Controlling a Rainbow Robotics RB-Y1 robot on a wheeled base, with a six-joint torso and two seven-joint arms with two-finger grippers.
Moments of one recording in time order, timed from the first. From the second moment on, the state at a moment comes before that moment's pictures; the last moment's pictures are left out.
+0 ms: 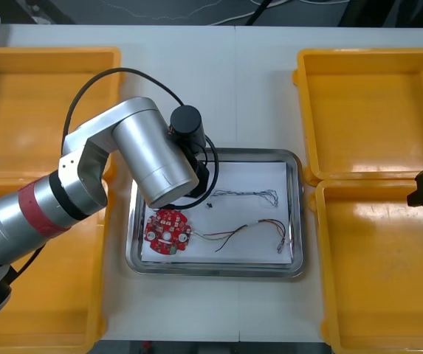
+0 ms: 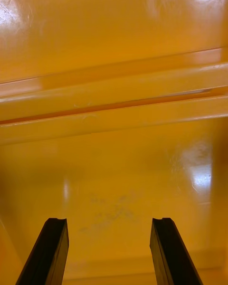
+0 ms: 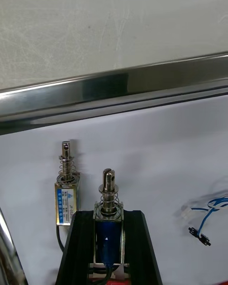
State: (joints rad) right arm -0.23 -0.75 -0.20 -2.03 -0.77 1.88 1.19; left arm -0.77 0.49 -0.78 -1.78 0.45 1.56 -0.68
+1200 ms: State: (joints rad) right arm -0.23 -0.75 -0.20 -2.03 -0.78 1.87 1.19; left arm -0.80 0.49 -0.85 -1.71 0.45 1.45 -0.61
